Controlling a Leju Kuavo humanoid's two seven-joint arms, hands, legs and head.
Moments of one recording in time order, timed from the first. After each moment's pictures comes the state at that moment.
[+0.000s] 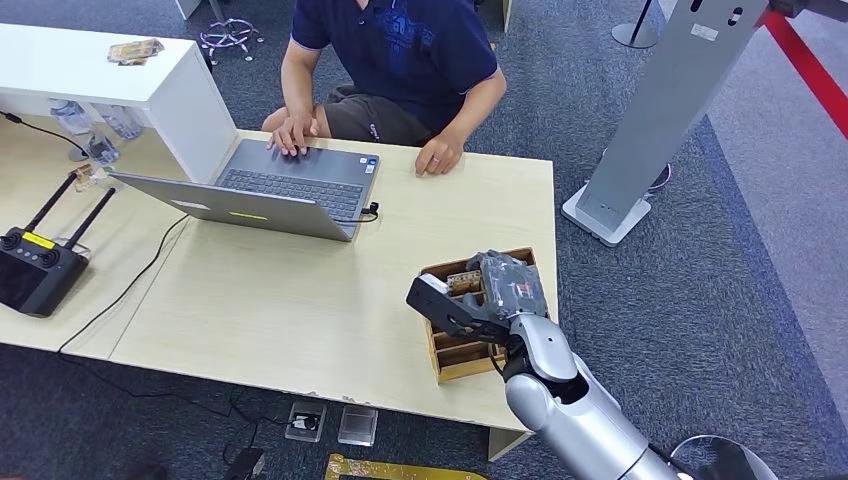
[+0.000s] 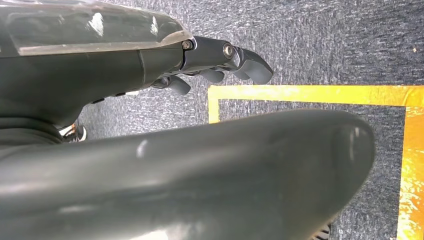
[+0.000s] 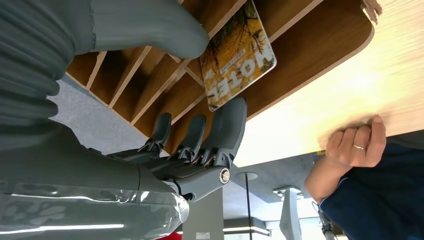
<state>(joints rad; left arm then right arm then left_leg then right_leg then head) -0.15 0.06 -1.31 -0.20 1.56 0.14 0.04 -0.56 0.00 0.87 -1.25 0.79 -0.08 0.51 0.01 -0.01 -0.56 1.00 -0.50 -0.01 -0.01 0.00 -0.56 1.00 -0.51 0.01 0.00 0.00</state>
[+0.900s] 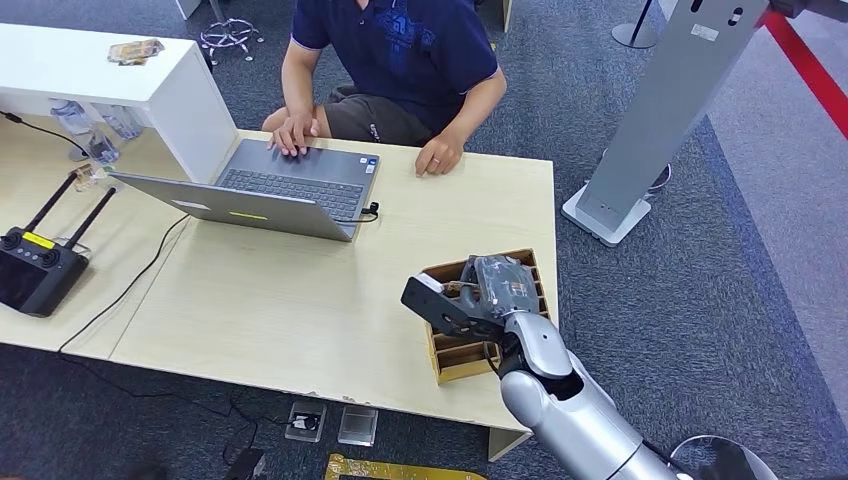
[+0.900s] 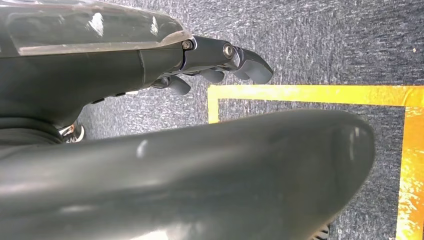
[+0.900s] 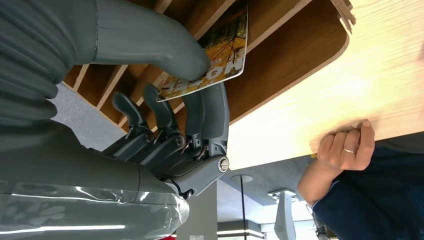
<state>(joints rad) -0.15 0.05 -1.31 -0.20 1.57 0.14 0.04 -0.57 0.01 0.87 -1.22 0.78 -0.07 0.49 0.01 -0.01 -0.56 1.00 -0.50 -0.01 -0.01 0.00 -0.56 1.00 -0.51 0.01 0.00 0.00</state>
